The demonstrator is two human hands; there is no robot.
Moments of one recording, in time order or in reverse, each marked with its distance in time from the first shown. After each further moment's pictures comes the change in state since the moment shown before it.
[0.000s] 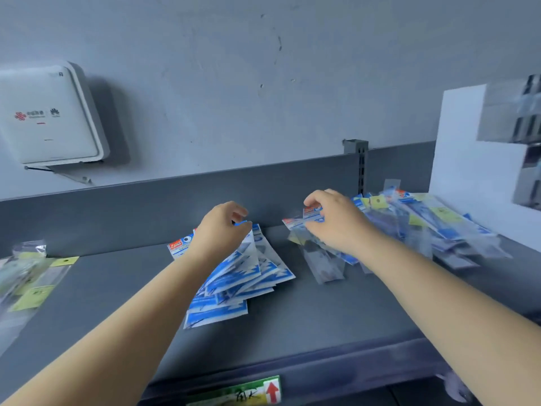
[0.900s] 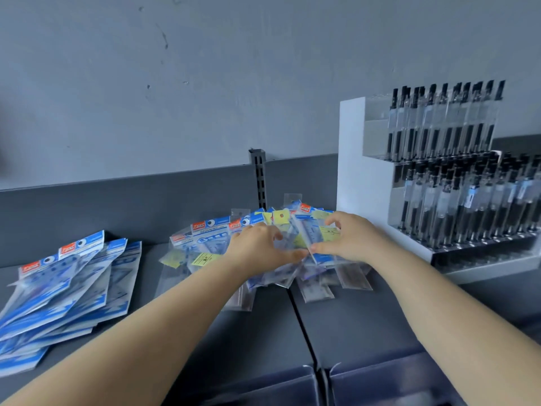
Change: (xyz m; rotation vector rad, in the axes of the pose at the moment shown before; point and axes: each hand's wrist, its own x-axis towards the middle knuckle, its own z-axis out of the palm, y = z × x) left_hand 0.019 0.181 0.190 0.329 -0.366 0.127; right_hand -0.007 0.216 -0.101 -0.018 -0.169 0.299
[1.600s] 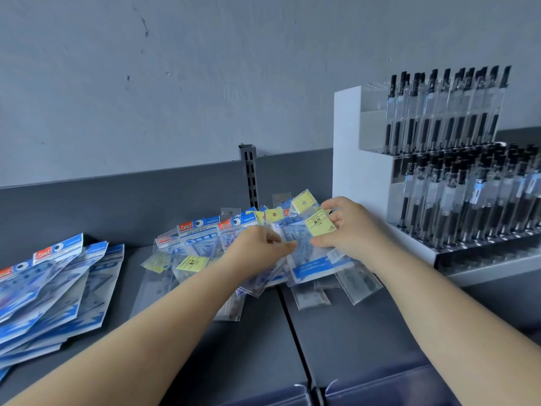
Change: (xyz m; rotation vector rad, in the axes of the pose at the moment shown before) left_hand 0.006 0.007 0.007 -0.425 -0.044 -0.051; right_hand 0.005 0.003 0.002 0.442 0.103 0.000
